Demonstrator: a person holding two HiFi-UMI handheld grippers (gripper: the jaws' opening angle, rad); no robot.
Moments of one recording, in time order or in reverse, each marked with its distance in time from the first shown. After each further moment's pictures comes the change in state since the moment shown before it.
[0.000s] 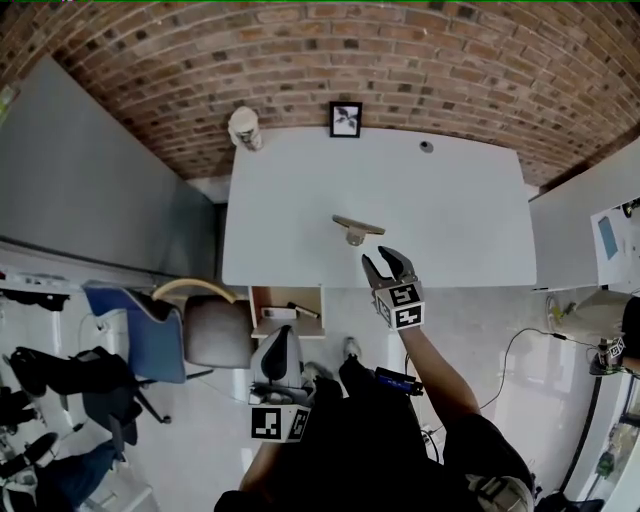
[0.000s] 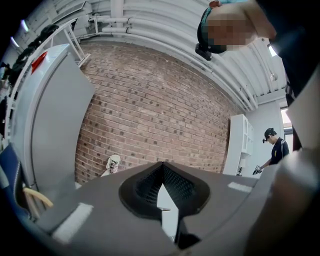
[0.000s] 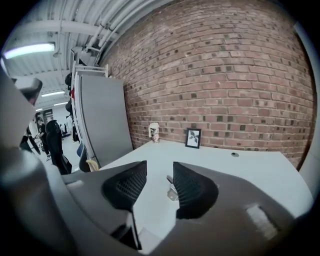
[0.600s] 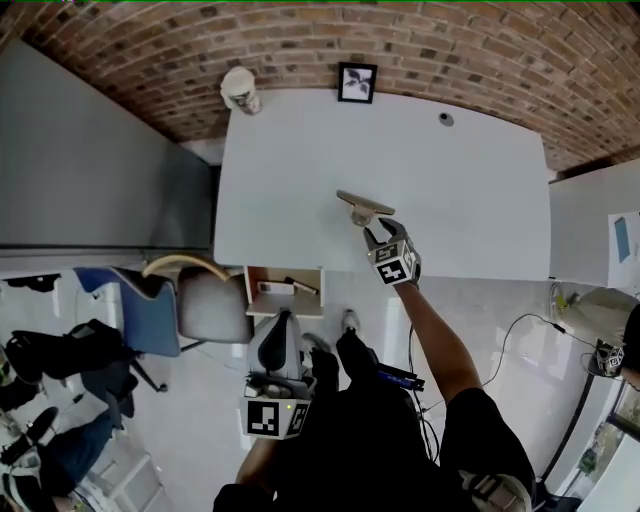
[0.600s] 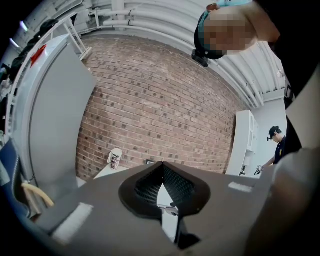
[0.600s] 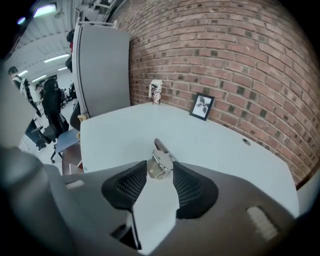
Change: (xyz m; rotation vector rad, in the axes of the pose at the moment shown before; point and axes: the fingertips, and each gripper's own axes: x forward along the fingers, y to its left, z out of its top) left arm 0.042 0.007 -0.018 -0.015 0.053 0.039; right arm 0.113 -0.050 -0.112 -0.231 0.336 0.000
